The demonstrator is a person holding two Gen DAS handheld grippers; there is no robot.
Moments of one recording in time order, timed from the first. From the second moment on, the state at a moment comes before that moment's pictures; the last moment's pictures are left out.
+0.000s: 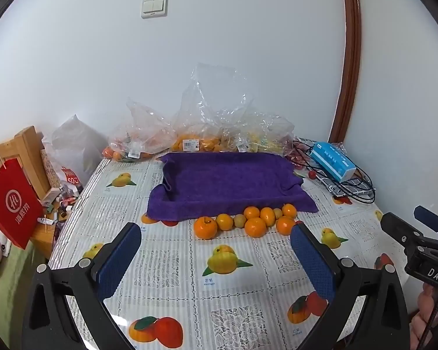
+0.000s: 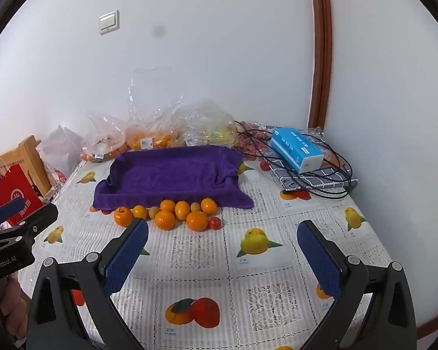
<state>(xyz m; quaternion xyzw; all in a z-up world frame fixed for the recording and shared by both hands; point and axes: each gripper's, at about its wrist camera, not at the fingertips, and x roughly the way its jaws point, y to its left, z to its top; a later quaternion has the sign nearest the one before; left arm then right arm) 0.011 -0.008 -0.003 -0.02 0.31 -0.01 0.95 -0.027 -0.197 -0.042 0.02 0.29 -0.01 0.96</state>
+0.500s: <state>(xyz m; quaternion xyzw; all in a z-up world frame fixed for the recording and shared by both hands) 0.004 -0.003 -0.011 -0.03 0.30 -0.01 0.95 -0.027 -0.186 -0.044 0.01 0.29 -0.01 0.96</state>
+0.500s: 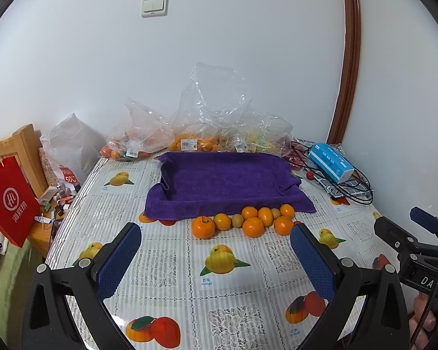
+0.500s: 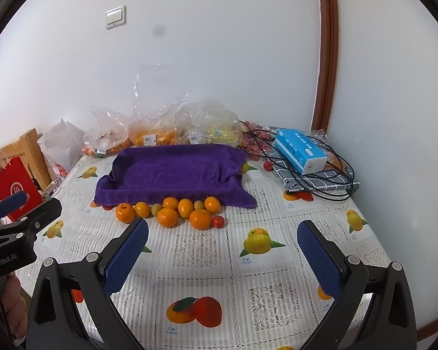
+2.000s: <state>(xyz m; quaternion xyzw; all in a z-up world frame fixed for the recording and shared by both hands) 0.001 0.000 -0.015 -0.03 0.30 -0.01 0.95 -0.033 -0.179 -0.043 0.01 0.29 0.00 0.96</state>
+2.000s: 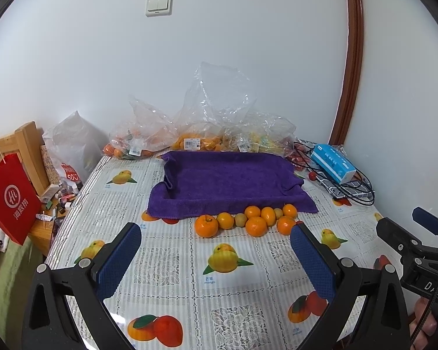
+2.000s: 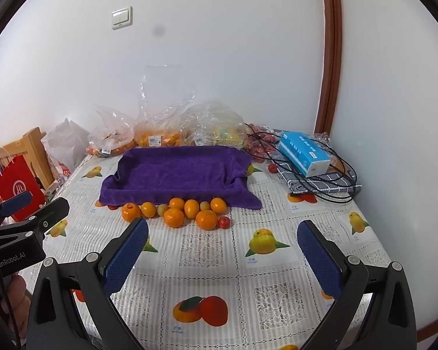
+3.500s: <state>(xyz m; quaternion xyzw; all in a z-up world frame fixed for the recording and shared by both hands) 0.023 0.008 -0.041 -0.02 0.33 0.00 0.94 -0.004 -0.174 -0.064 -0.01 0.31 0.02 0.95</state>
